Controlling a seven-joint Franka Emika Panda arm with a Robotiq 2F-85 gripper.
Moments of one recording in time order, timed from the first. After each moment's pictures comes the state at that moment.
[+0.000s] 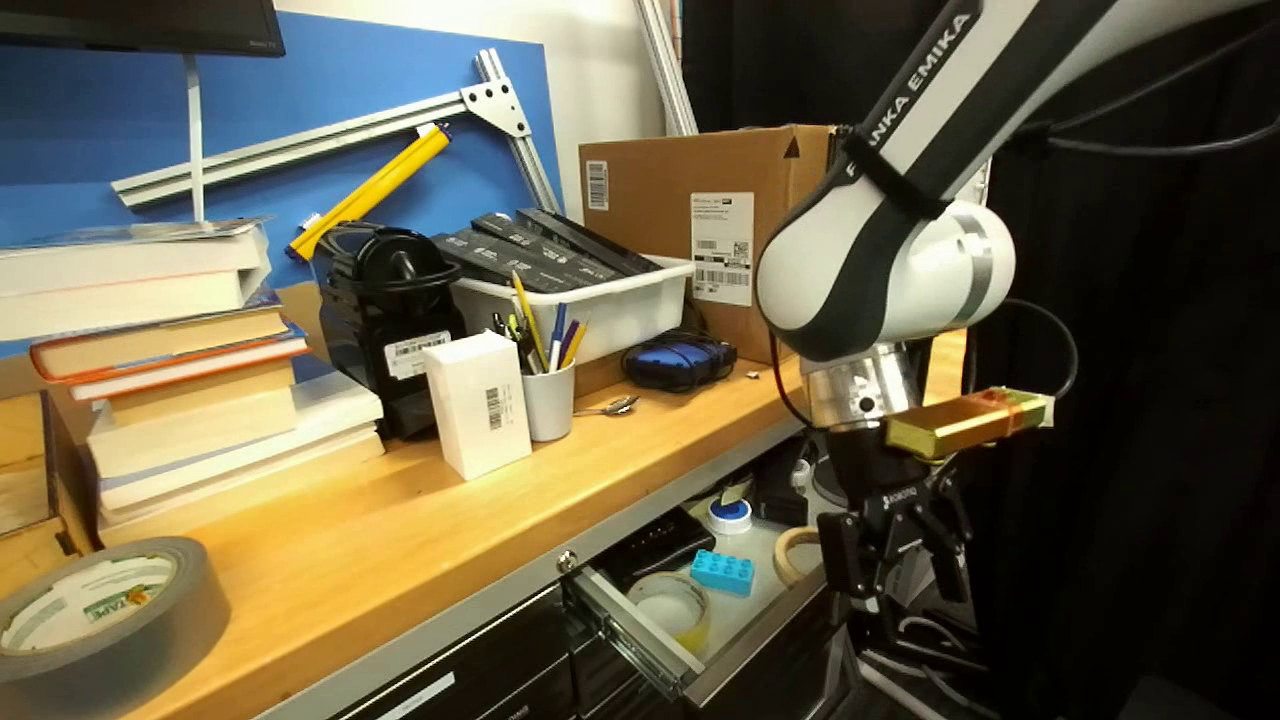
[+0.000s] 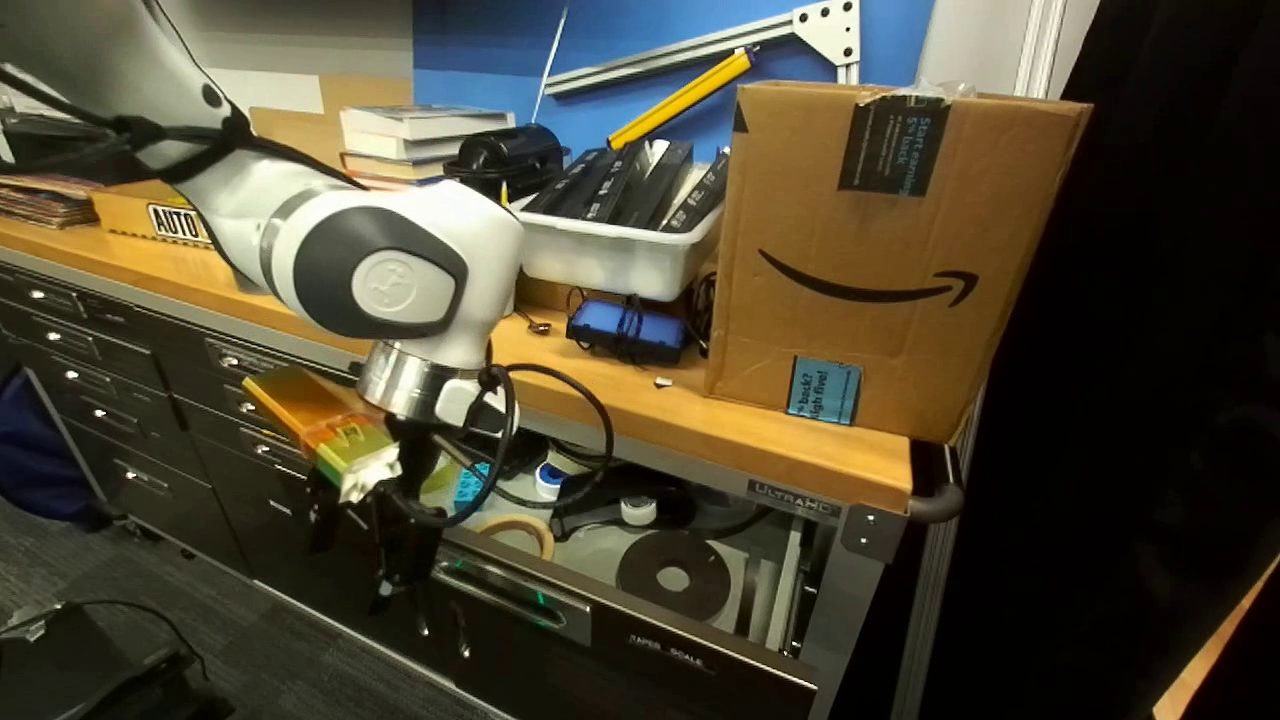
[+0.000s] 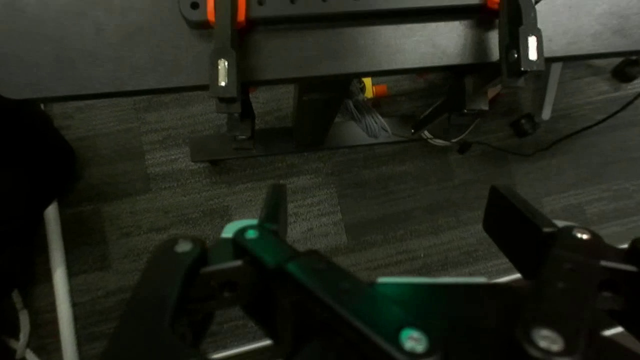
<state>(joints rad) -0.03 0.02 -0.05 -2.53 0.04 2.04 -0.07</state>
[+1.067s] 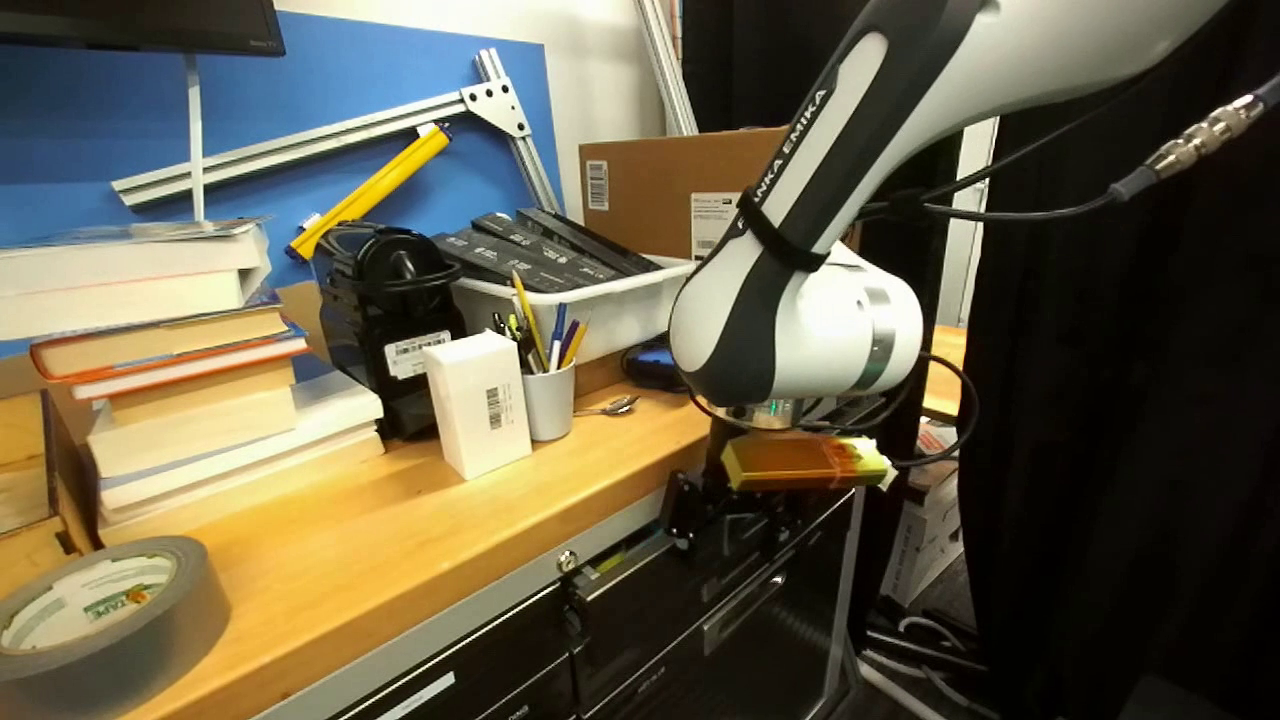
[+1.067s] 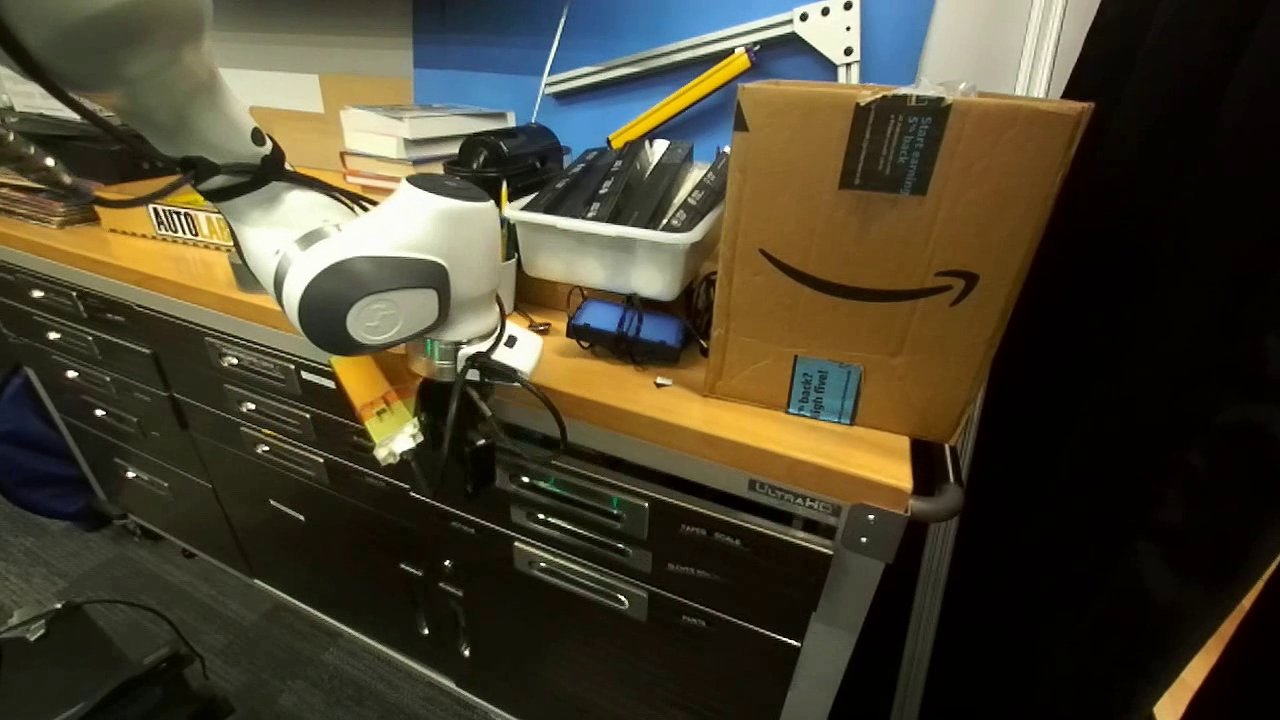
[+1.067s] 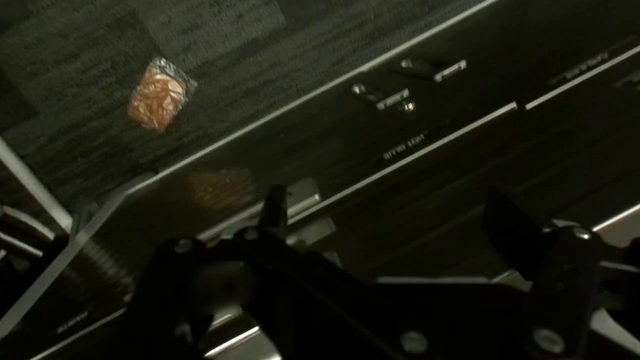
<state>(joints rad) 0.02 0.18 0.05 -2.45 0.28 2.66 0.11</state>
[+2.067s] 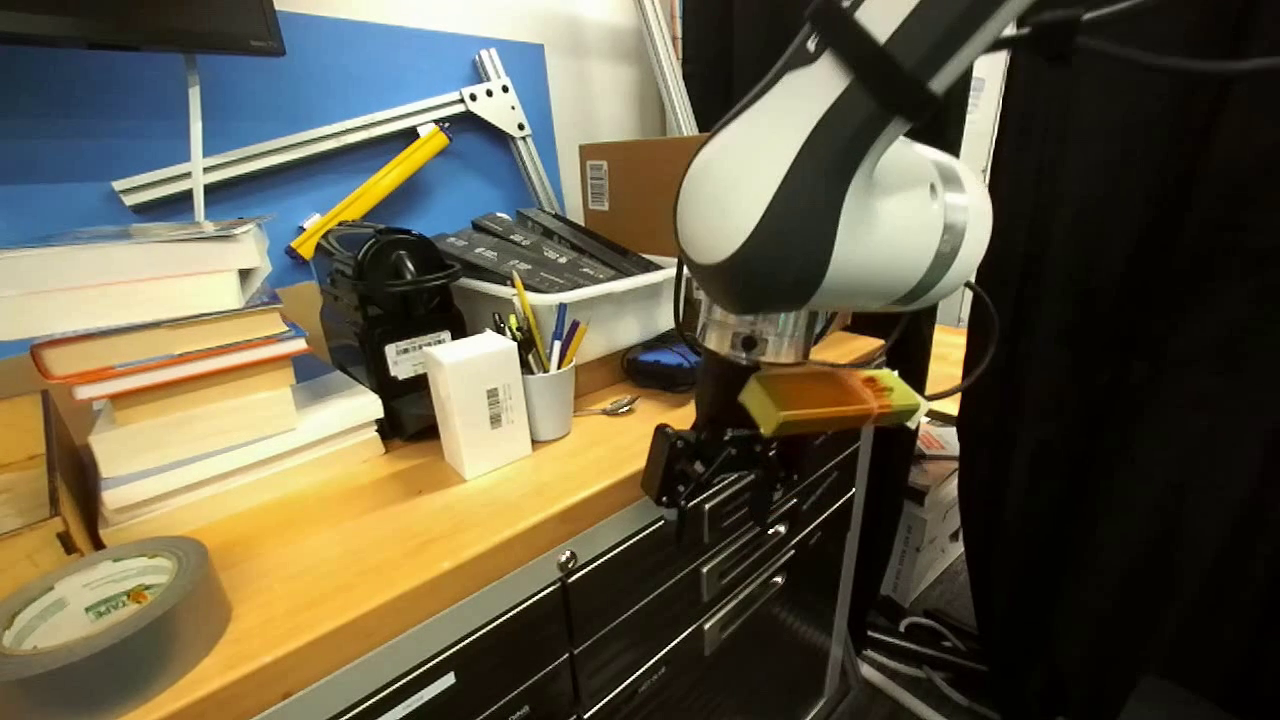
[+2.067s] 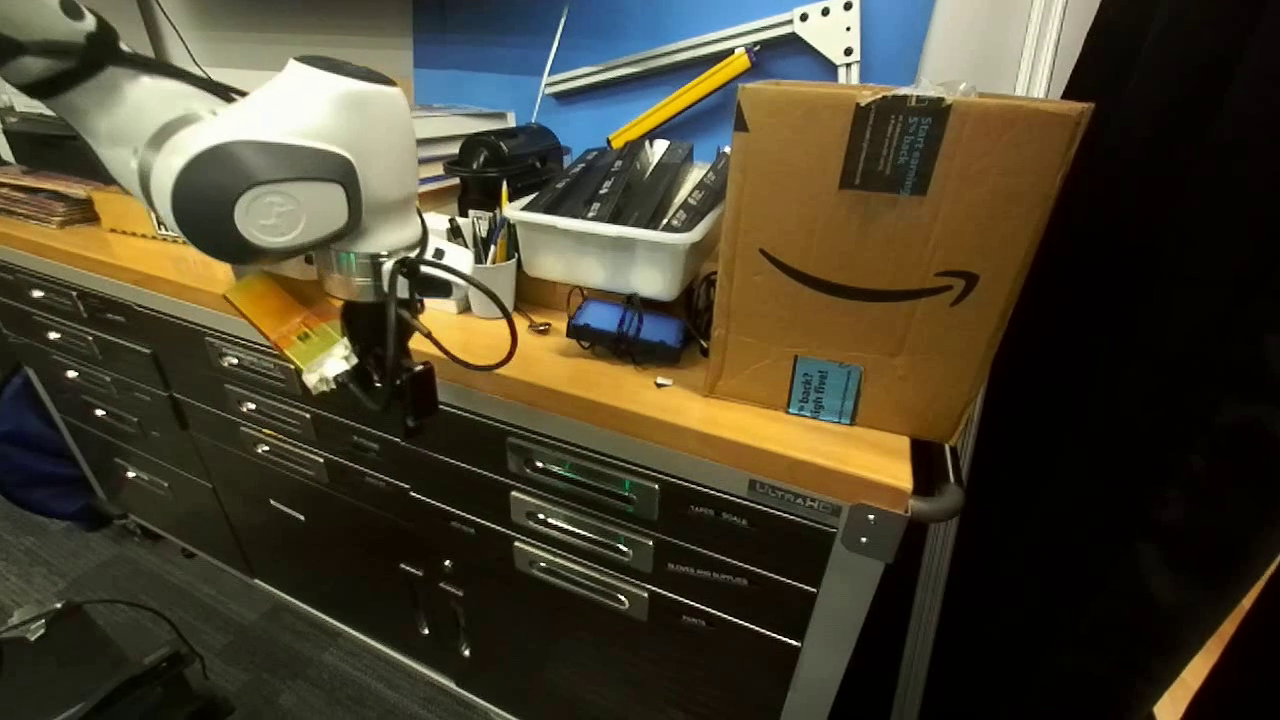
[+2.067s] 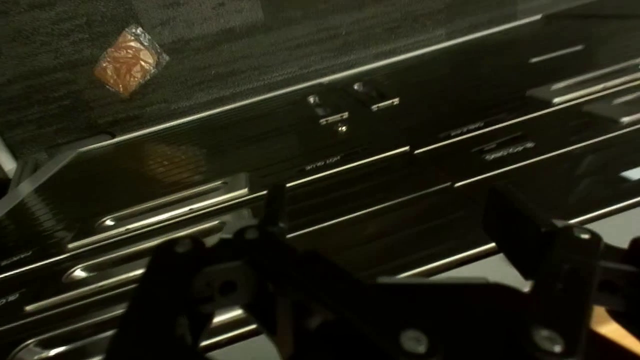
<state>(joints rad) 0.07 -0.12 0.08 -2.56 0.28 2.49 0.01</state>
